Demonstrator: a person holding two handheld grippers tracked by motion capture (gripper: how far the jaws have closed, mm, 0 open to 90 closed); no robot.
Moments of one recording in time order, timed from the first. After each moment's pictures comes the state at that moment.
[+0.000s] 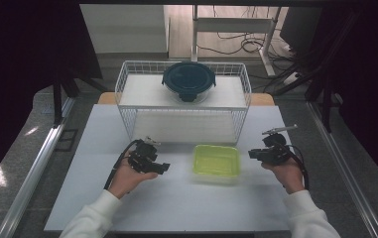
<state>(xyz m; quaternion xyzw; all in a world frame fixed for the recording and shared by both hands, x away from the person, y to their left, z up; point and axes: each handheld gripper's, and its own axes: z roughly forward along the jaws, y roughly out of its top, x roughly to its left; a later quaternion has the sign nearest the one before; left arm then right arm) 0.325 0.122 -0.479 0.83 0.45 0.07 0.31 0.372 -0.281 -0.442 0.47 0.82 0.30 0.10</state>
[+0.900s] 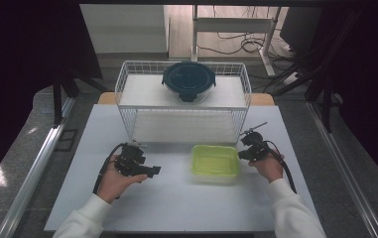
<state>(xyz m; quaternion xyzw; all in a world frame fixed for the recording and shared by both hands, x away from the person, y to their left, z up) 0.311 0.155 -0.478 0.81 0.48 0.05 0.32 0.406 -0.237 -0.479 0.45 0.86 0.21 0.10</state>
